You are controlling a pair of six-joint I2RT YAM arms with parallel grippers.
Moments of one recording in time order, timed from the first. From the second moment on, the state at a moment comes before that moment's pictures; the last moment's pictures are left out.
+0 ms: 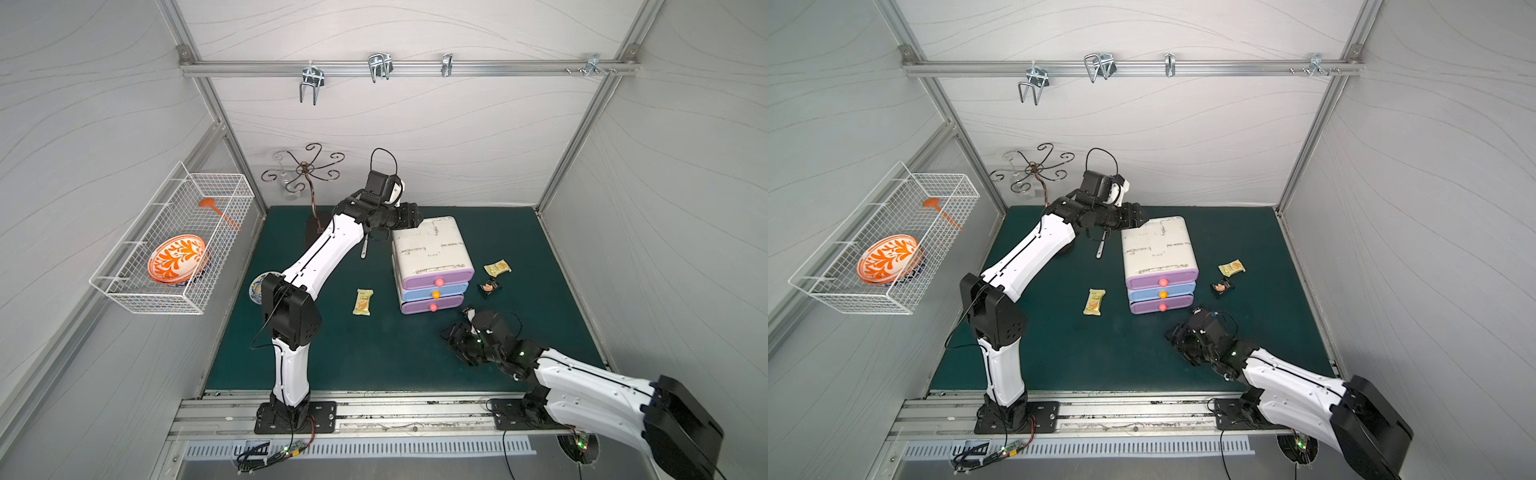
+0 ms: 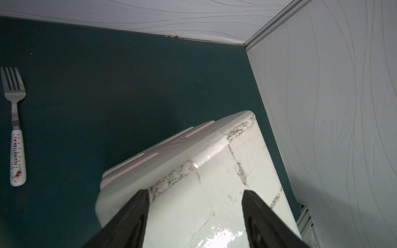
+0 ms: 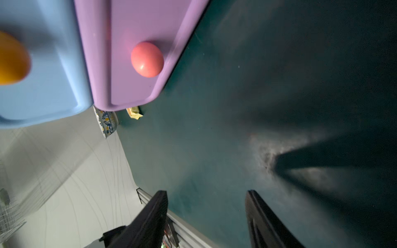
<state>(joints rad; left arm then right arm) -0.47 1.96 2.00 -0.76 0.31 -0.46 0.85 1.00 0.29 -0.02 -0.14 1.37</state>
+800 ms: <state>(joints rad) -0.43 1.87 1.92 -0.61 0.45 -0.56 0.83 1.09 0.29 0.06 -0.08 1.39</state>
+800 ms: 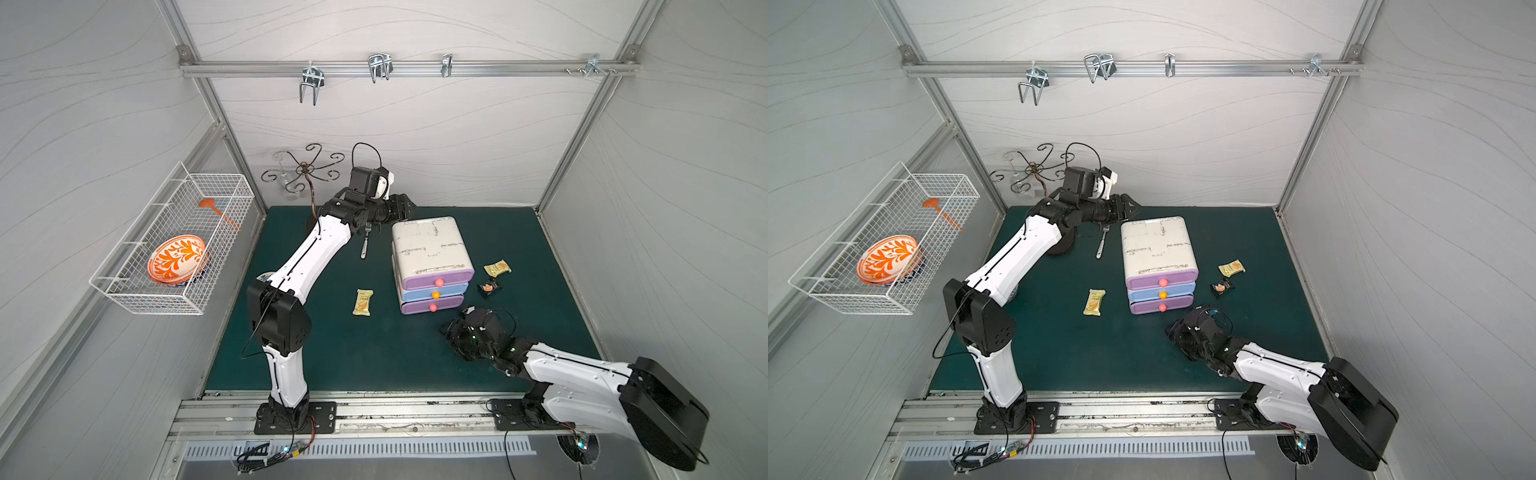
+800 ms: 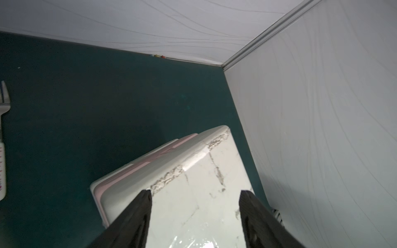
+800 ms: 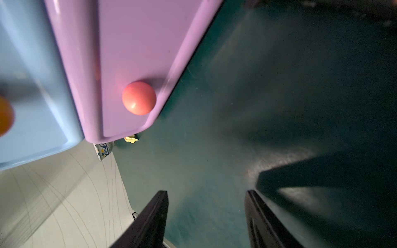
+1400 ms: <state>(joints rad) -0.43 1.97 1.81 -0.43 0.65 -0.68 0.82 1.23 0.29 0.21 -0.10 1.39</state>
